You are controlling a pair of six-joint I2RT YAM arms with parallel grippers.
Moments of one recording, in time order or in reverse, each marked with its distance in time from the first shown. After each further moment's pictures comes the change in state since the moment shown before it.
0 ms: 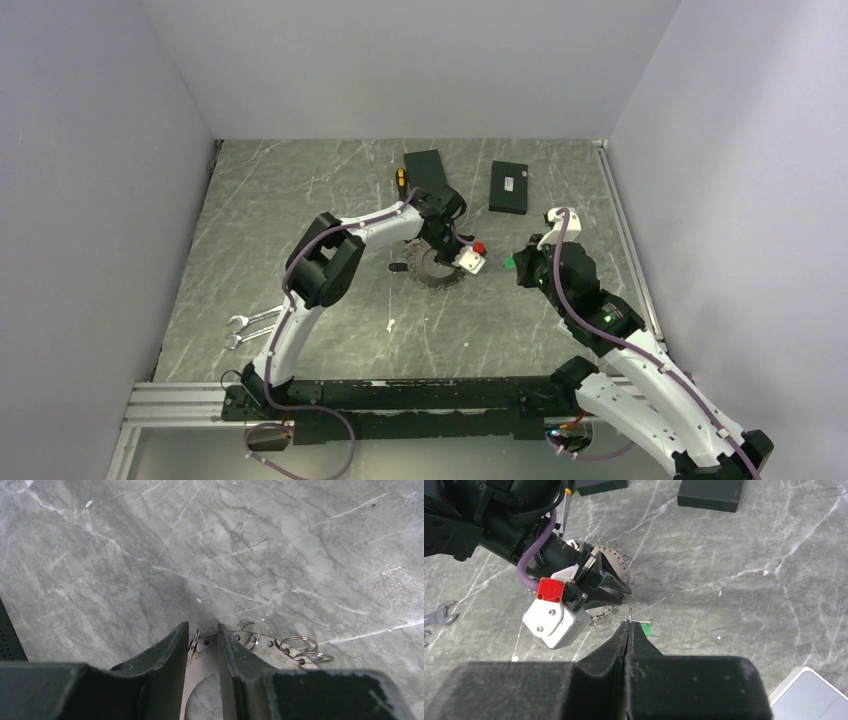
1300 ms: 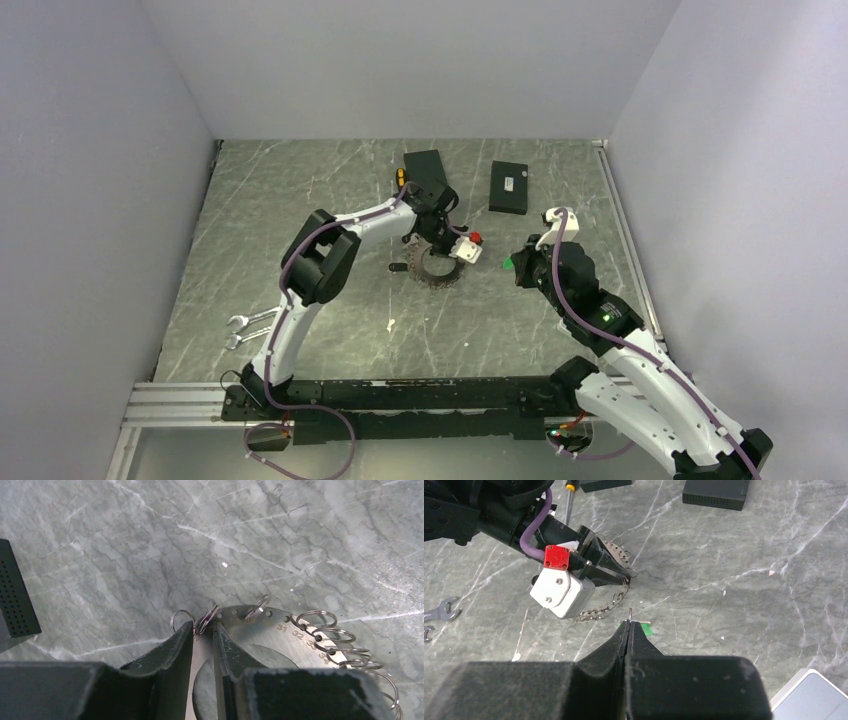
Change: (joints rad) left arm 0.042 -0.005 -0.018 0.072 -0.038 -0.079; right arm 0.000 0.006 -0.005 0.007 -0.018 0.000
